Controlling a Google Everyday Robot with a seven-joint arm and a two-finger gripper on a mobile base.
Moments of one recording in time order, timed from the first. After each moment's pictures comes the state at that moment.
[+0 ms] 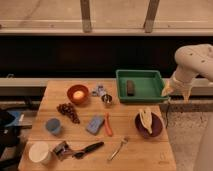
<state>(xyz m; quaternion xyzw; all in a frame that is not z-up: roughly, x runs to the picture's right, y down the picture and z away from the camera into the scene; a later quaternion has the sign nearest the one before) 0.370 0.041 0.718 -0.14 0.29 0.78 0.54</state>
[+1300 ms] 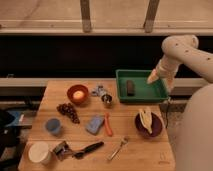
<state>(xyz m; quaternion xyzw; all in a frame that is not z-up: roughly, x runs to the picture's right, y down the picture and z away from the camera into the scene) 0.298 -0.044 0.775 -0.16 0.19 0.75 0.61</state>
